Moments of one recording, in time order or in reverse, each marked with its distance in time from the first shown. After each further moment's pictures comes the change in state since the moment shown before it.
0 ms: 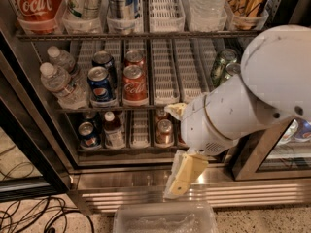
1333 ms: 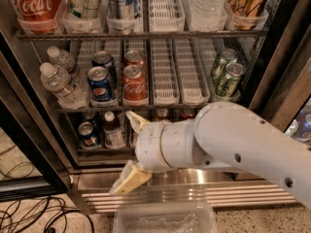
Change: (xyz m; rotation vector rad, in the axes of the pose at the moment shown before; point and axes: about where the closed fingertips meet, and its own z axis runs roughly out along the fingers) arm -0.064 -0.010 0.098 0.175 -0.321 -0.032
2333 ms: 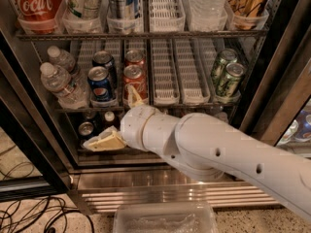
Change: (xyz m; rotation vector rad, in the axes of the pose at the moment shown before) arm -0.029 -0.087 0.040 0.340 -0.237 0.237
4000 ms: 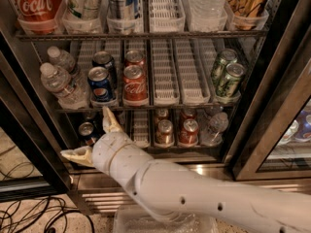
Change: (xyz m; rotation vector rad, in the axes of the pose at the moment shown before) arm 0.007 0.053 0.037 0.142 -0.088 0.017
